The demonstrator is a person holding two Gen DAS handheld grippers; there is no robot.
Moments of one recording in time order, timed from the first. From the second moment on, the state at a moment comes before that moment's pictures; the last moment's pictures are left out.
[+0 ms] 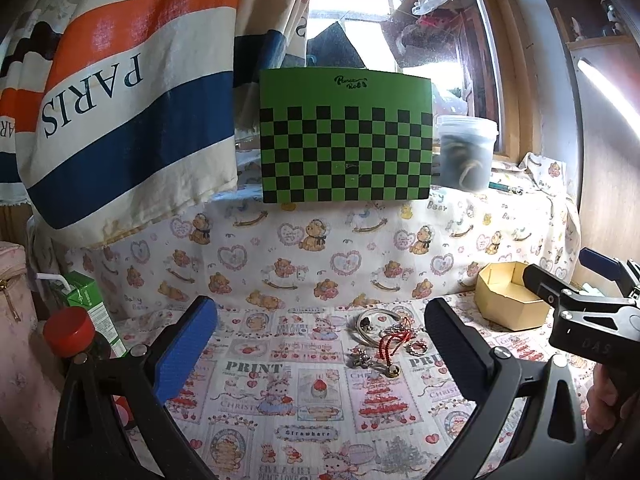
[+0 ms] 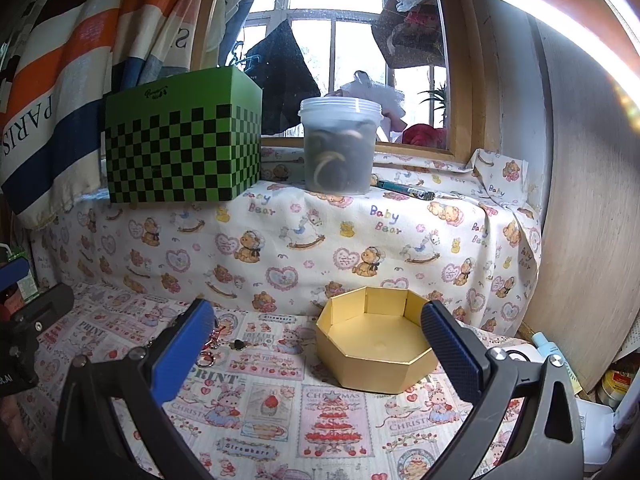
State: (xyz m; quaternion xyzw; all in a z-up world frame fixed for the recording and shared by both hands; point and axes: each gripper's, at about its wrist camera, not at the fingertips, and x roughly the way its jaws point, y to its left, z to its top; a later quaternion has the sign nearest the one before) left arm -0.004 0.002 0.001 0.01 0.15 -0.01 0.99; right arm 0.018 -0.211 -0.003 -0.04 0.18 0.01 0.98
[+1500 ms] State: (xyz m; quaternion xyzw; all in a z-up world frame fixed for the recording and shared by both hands) left arm -0.004 -0.003 0.000 0.02 0.16 -0.01 0.99; right arm 0.020 -0.215 -0.003 -0.03 0.18 0.00 0.98
